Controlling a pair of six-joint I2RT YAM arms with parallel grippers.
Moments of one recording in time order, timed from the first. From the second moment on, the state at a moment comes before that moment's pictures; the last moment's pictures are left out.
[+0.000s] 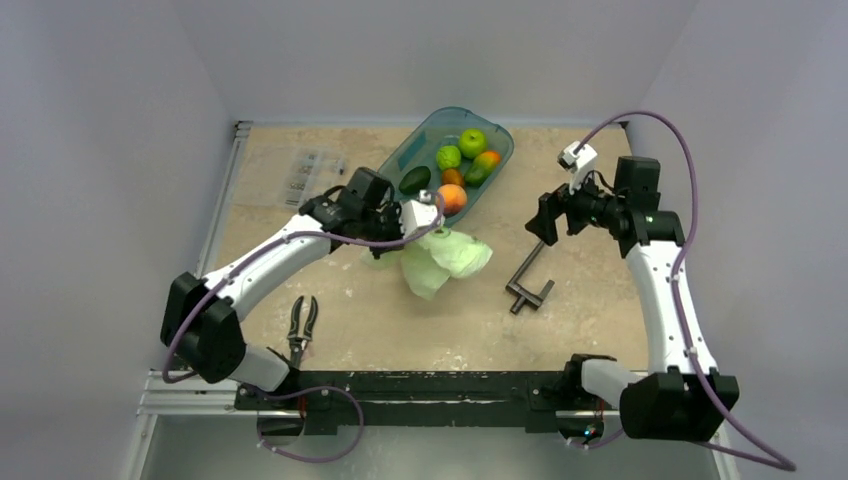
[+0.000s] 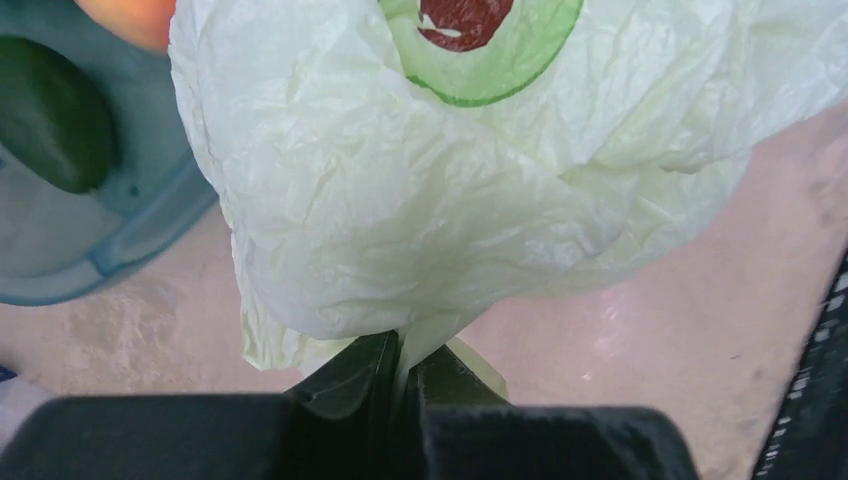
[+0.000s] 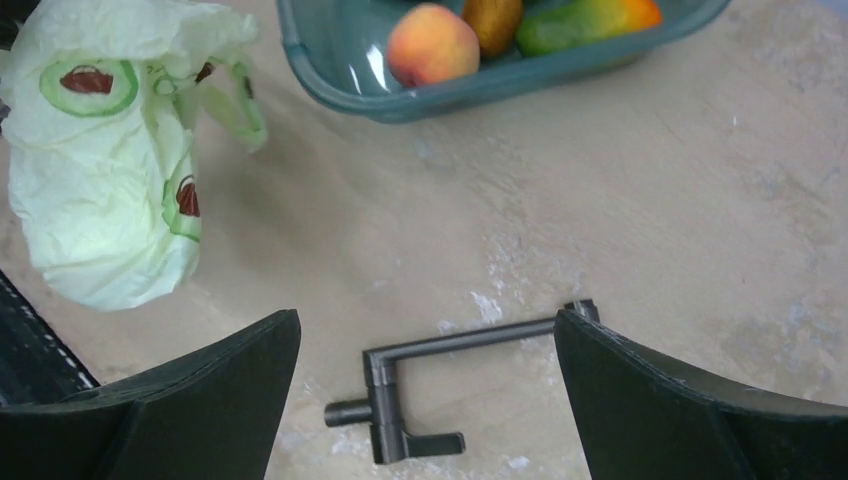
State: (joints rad) left arm -0.61 1.49 1.14 -0.63 0.31 0.70; right arm -0.06 1.17 1.18 -0.78 -0.63 -0.45
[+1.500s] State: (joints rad) left arm -0.51 1.30 1.30 -0.49 0.89 -0.22; right arm 0.37 1.01 1.01 -0.33 -0.74 0.10
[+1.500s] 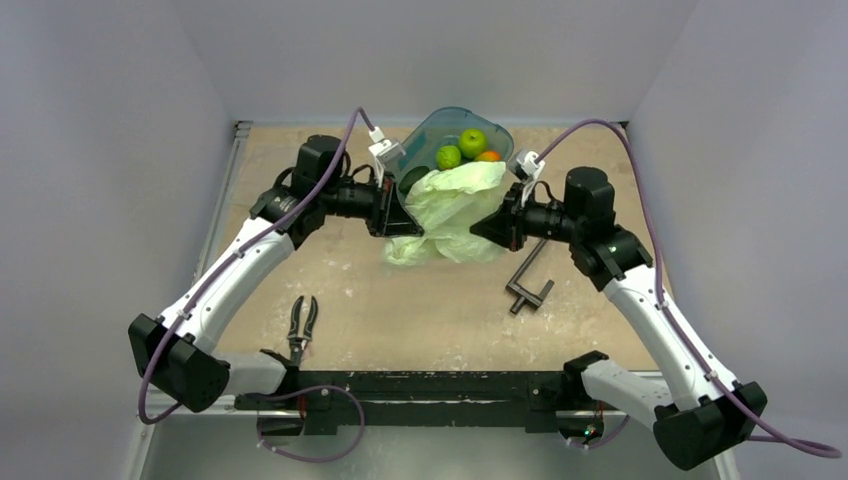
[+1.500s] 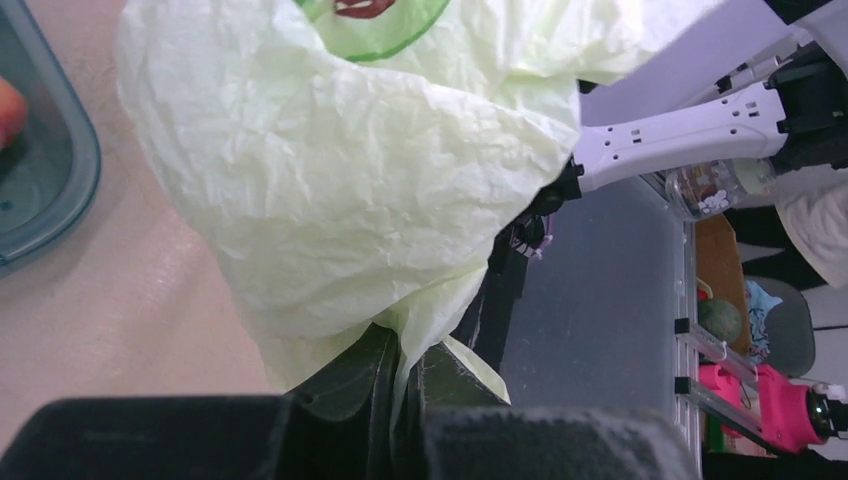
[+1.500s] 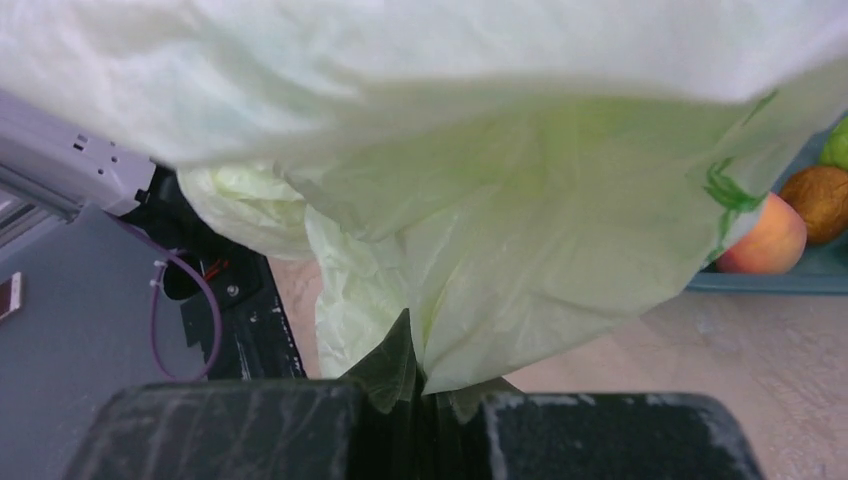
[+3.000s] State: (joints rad) left arm -0.55 1.08 1.32 -0.85 0.58 0.65; right arm 0.31 1.00 1.02 -0.44 -0.86 -0.37
